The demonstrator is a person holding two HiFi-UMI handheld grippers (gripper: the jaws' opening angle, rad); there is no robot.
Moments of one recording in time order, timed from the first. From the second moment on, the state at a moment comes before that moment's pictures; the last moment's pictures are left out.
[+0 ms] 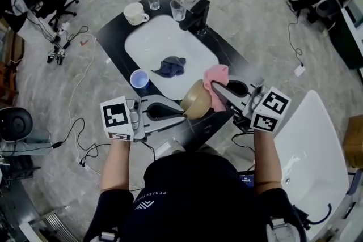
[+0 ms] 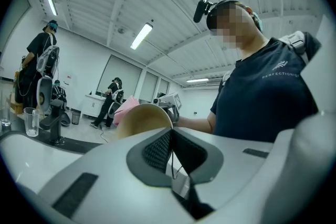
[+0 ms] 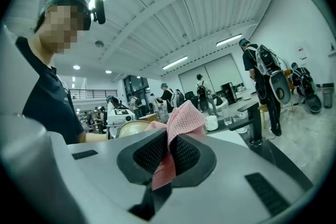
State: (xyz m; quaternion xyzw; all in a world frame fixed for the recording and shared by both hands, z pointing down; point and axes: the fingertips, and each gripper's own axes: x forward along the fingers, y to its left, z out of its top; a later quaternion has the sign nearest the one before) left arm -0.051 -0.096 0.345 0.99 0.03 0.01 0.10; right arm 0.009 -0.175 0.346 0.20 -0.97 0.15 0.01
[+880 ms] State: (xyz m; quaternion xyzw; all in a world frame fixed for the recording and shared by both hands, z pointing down) left arm -0.057 -0.138 0.276 0.98 -0.04 -0.15 0.10; right arm -0.022 -0.143 0.354 0.12 -0.99 0.12 0.00
